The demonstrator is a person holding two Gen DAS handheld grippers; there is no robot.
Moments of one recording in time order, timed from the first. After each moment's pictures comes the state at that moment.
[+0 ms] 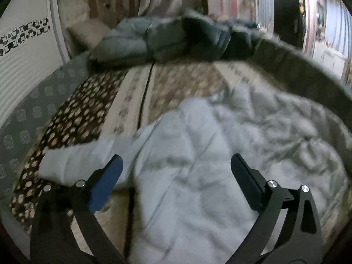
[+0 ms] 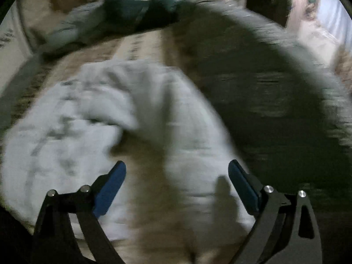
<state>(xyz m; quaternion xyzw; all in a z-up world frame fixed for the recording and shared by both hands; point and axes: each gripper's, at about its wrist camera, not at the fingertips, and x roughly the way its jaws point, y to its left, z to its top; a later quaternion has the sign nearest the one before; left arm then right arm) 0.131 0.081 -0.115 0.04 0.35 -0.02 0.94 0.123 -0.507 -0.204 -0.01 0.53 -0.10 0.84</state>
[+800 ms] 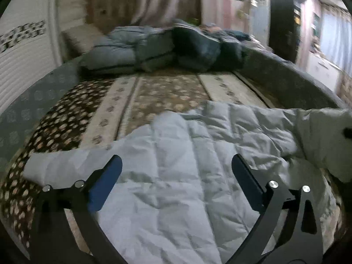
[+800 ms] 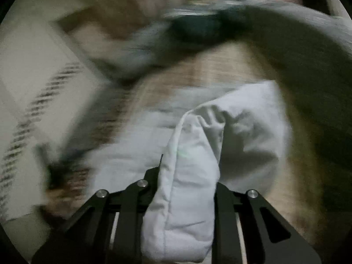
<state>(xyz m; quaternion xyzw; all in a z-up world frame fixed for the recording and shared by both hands) 0.134 0.037 -0.122 0.02 0.32 -0.01 0.95 0.188 -0.387 -0.137 0.23 0.42 0.29 0.83</state>
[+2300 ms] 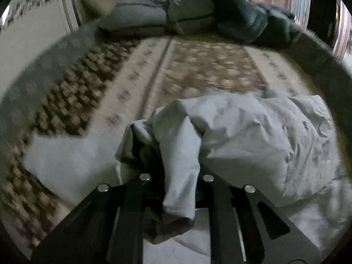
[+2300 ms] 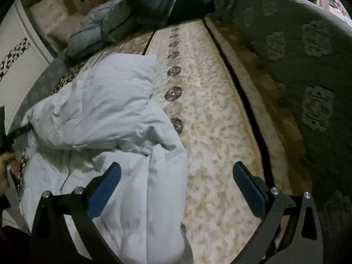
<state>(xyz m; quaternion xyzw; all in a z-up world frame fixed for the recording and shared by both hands) 0.264 0.116 -0.189 0.04 0.44 0.08 0.89 0.278 -0.434 -0.284 0.10 0.54 0.06 0.84</state>
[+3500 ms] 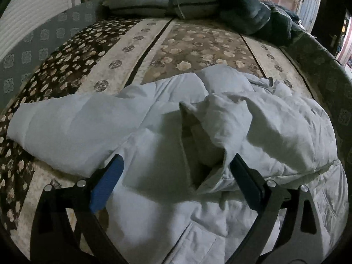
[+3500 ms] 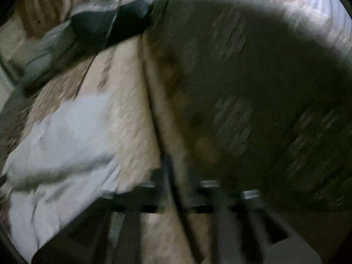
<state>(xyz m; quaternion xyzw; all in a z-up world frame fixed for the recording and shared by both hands) 0.232 0.094 -0.235 -0.06 0.47 0.07 0.88 0.257 -0.536 -0.283 0.13 0.54 -0.06 0.83</state>
